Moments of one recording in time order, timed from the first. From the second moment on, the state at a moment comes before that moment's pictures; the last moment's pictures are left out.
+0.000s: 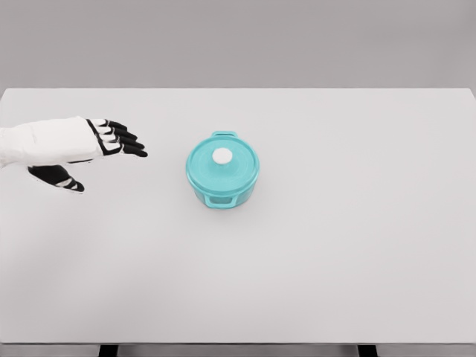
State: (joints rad) left arm -0.64 1.05 -0.57 -1.69 -0.13 -0.62 -0.61; right arm 0.00 0.00 0.15 0.11 0.07 -0.28 0.28
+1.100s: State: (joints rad) left arm -1.05 0.50 -0.99 -1.16 -0.19 -0.61 -0.61; right arm 0.01 0.00 0.14 0.11 0.07 -0.28 0.28
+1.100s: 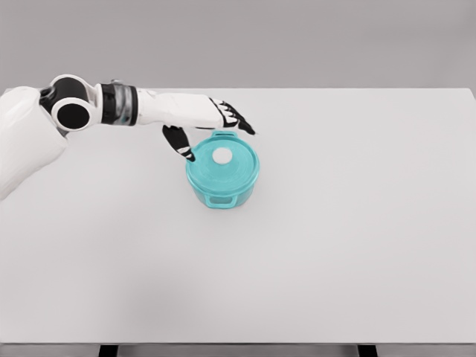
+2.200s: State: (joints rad) left arm -1.04 0.47 -1.04 -1.16 -0.22 -0.61 -0.61; right arm 0.01 0.00 0.14 0.11 0.07 -0.28 0.28
